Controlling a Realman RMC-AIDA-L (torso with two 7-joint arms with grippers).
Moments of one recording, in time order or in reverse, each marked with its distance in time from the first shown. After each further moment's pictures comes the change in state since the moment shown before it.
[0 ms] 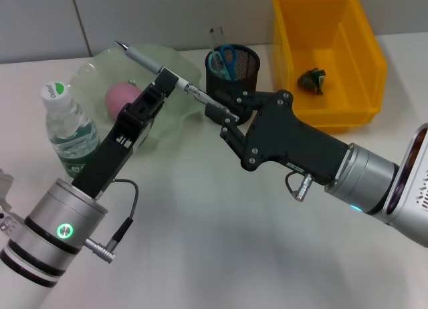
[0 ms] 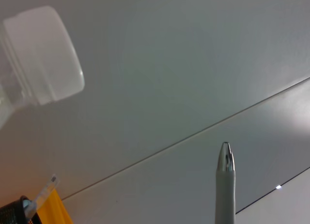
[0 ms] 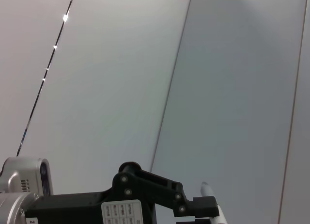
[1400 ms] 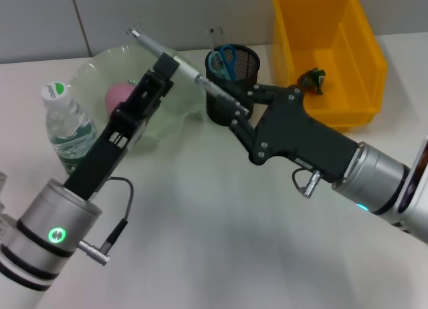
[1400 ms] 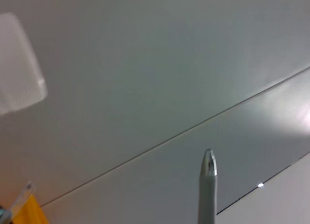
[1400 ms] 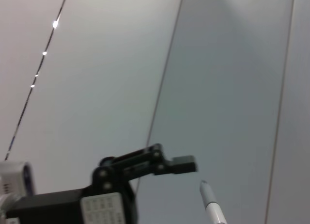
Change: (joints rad) left arm 0.000 0.000 -0.001 -0.021 0.009 0.078 0.010; right arm -0.020 0.000 0.039 0.001 0.001 -0.030 0.003
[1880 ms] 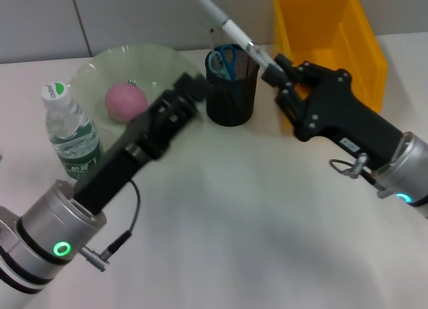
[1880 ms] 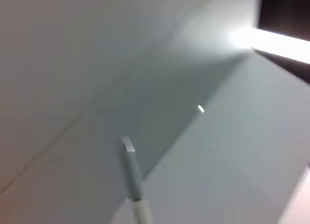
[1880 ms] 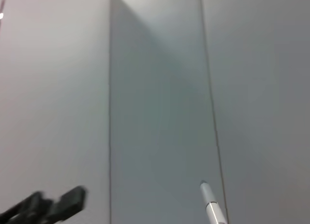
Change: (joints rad) left arm -0.092 0.011 -0.011 -0.129 0.186 0.188 0.241; right arm -0.068 -0.007 0.093 -0.111 0.000 -0.092 0.368
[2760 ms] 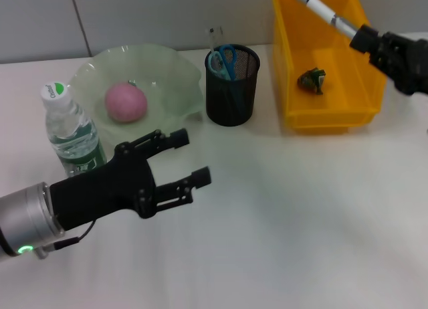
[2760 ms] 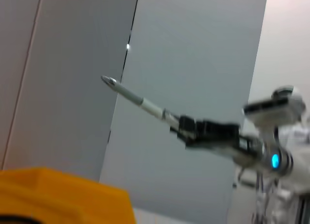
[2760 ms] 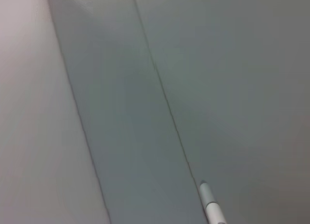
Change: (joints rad) left arm -0.170 0.106 -0.137 -0.274 0.420 0.021 0.232; right arm -0.044 -0.013 -0.054 -0.631 -0.010 -0.056 0.843
